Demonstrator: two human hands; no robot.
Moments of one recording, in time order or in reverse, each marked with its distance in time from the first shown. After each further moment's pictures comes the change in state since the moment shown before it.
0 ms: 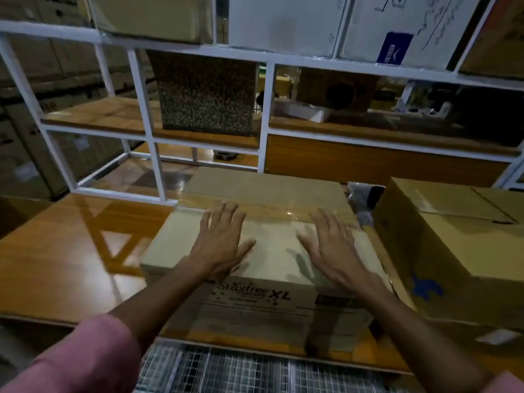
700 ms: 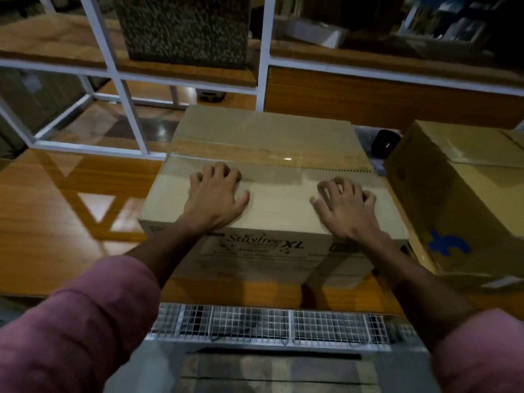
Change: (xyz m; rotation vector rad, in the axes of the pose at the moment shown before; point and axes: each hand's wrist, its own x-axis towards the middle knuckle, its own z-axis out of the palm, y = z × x) left_hand 0.046 -0.047 0.040 0.011 -0.003 0.018; right_hand 0.033 0.019 0.047 -0.211 -0.051 0.149
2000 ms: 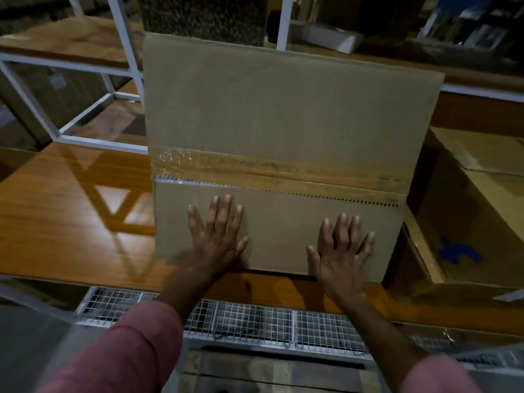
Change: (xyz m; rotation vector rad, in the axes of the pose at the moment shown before) left_hand -0.088 -0.011 0.100 0.220 0.340 0.049; right_hand -0.076 0.003 0.107 -0.176 0.351 -0.068
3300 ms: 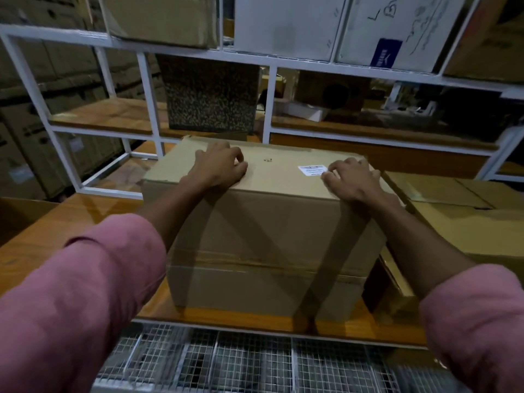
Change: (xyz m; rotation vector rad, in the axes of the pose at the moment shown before) left_hand 0.185 -0.039 -0.222 -0.251 -0.213 -0.129; right_hand 0.172 0.024 -0.224 0.167 -0.218 0.086
